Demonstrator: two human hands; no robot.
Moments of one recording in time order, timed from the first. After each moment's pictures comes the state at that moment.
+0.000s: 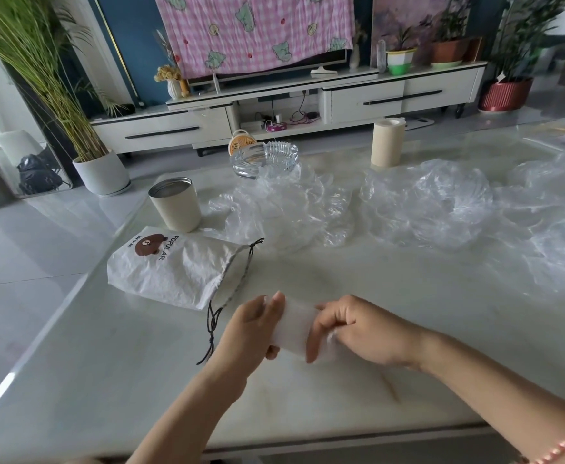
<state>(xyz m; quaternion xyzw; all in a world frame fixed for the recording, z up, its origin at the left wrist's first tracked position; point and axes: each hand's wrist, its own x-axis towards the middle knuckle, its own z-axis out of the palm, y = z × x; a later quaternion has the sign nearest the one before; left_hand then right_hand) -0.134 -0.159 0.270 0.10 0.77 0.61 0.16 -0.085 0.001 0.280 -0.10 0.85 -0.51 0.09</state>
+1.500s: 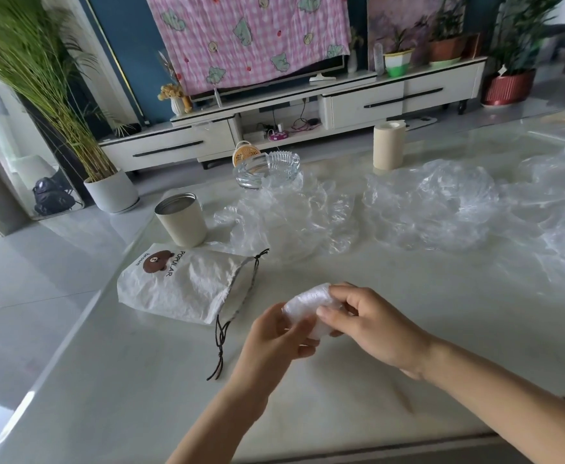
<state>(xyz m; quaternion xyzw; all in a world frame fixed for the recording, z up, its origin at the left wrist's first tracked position) -0.129 -0.151 0.267 0.13 0.74 0.63 0.19 -0.086 -0.004 0.279 -0.01 0.80 -0.60 -0.04</state>
